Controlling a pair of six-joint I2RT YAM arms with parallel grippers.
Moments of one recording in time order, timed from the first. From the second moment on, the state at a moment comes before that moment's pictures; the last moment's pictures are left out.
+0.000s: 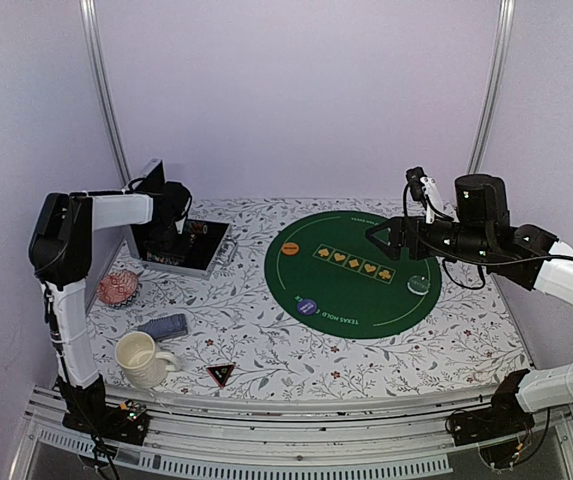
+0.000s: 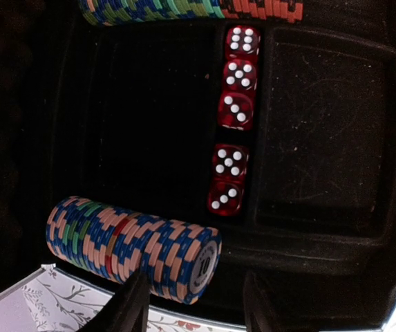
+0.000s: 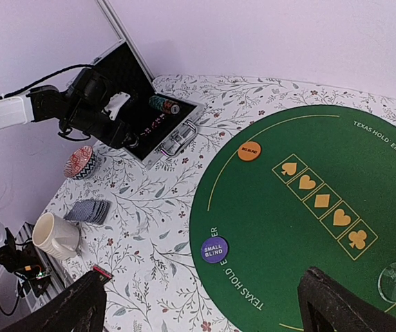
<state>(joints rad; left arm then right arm) -0.24 2.06 1.51 -0.65 -0.31 -0.09 0.67 1.10 0.98 -0.28 -0.11 0.36</state>
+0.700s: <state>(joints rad) -0.27 2.06 1.49 -0.60 -0.40 -0.05 0.67 1.11 0.98 -0.28 -0.14 0.36</state>
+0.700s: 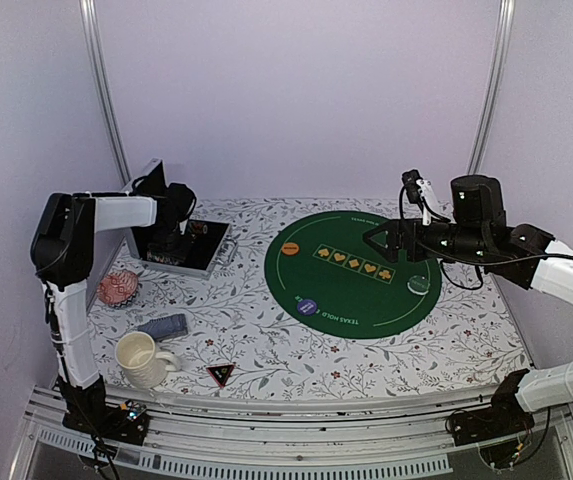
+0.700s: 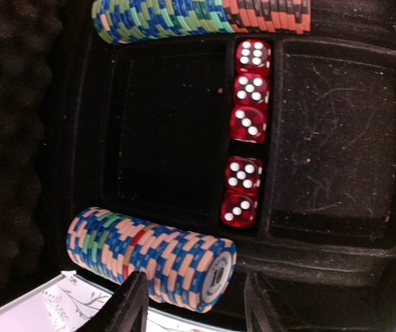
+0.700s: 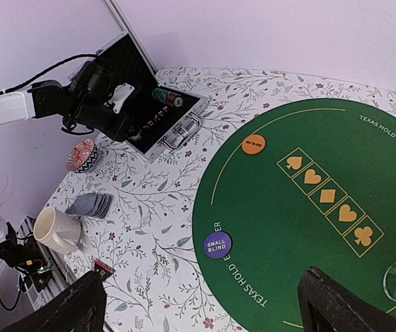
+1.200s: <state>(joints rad) -0.26 2.07 1.49 -0.59 -0.42 -0.05 0.67 1.11 0.98 -0.28 -0.14 0.36</state>
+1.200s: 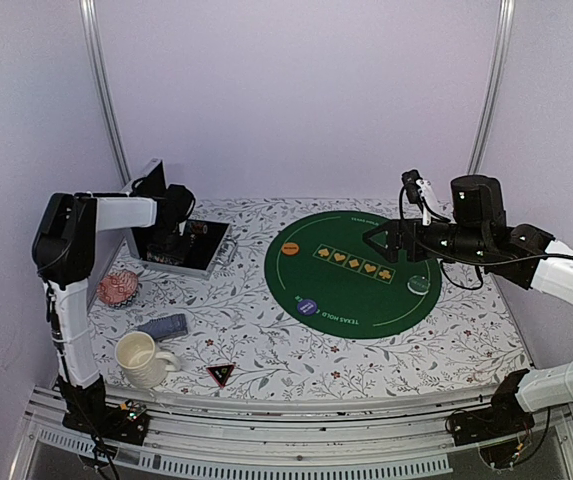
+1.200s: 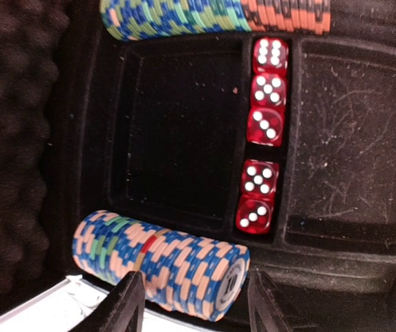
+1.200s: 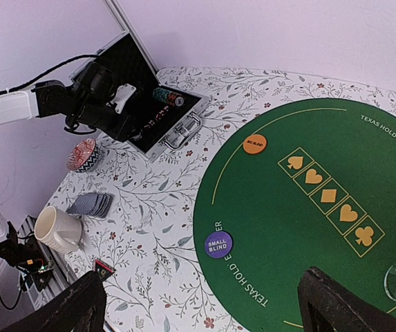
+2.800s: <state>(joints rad) -0.22 2.11 1.48 -0.56 -0.32 -0.05 0.67 1.10 0.97 -0.29 -0.14 0.36</state>
